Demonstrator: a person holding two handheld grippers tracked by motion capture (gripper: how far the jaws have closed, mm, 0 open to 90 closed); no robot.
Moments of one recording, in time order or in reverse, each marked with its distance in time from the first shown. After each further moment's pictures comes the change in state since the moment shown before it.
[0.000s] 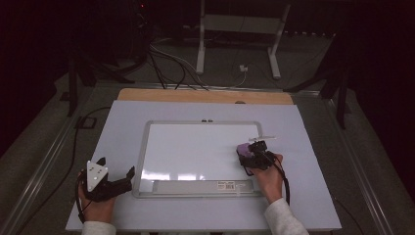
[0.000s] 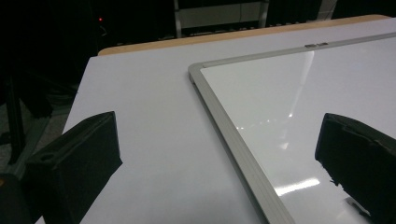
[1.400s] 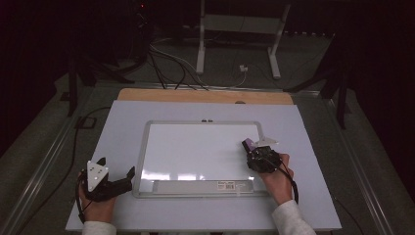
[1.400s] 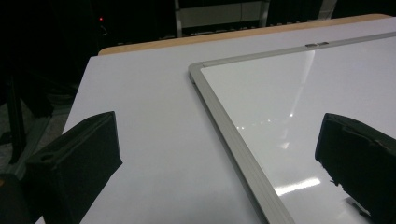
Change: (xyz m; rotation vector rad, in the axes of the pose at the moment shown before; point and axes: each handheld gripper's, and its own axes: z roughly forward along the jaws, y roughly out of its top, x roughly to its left) left arm -0.001 0.000 0.000 0.001 0.003 0.002; right arm -0.003 -0.007 -0.023 -0.062 -0.109 -0.204
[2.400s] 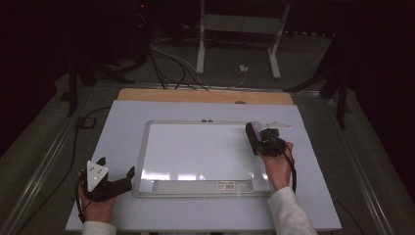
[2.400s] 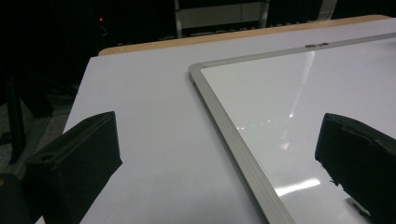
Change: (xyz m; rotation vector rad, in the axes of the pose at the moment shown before) left arm 0.001 0.000 0.000 -0.002 -0.001 -0.001; right arm -0.030 0.035 0.001 -0.121 0.043 0.240
